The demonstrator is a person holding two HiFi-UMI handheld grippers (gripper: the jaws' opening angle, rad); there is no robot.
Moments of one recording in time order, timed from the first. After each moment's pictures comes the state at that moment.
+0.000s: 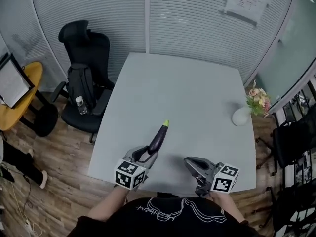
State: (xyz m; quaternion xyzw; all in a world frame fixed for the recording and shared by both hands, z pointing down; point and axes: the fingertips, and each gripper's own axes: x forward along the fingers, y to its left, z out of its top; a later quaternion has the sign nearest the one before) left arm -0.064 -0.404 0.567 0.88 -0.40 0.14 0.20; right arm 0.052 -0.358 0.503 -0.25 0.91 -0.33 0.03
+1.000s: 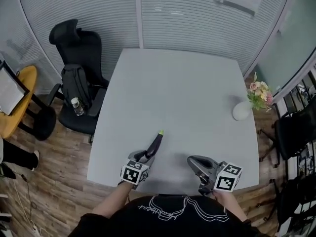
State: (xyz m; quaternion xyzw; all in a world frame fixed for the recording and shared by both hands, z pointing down) left arm -0.065 -0.417 0.692 0.84 -0.39 0.27 0.24; right arm 0.078 -0.377 0.529 -0.28 0.90 -0.35 0.03
